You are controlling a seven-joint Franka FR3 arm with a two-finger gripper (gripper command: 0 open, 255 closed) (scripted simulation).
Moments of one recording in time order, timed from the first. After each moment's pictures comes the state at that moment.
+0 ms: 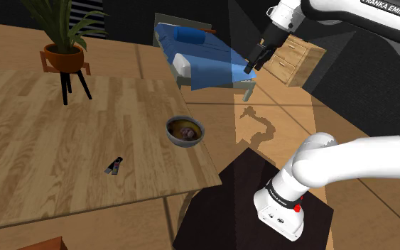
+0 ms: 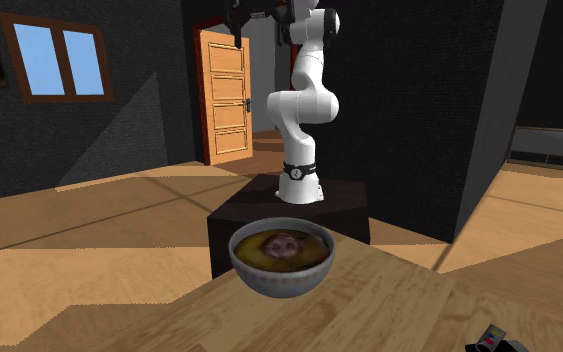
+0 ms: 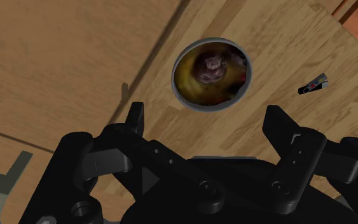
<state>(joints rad) 0.00 -0.79 -0.07 -2.29 -0.01 1.67 -0.08</state>
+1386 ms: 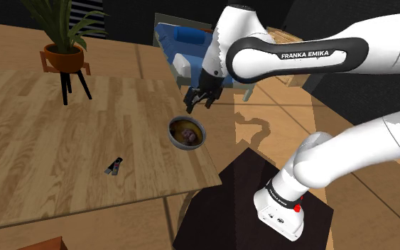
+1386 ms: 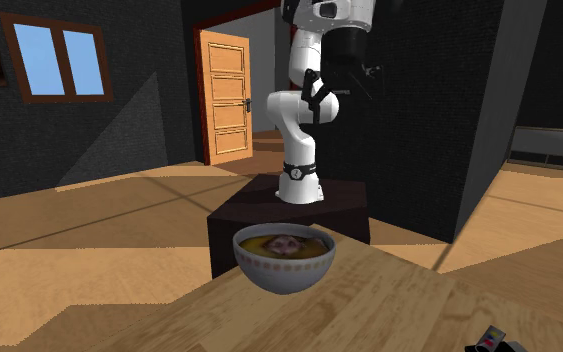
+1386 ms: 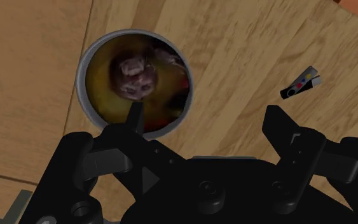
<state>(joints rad) 0.05 -0.49 0.30 -2.45 0.12 2.09 0.41</state>
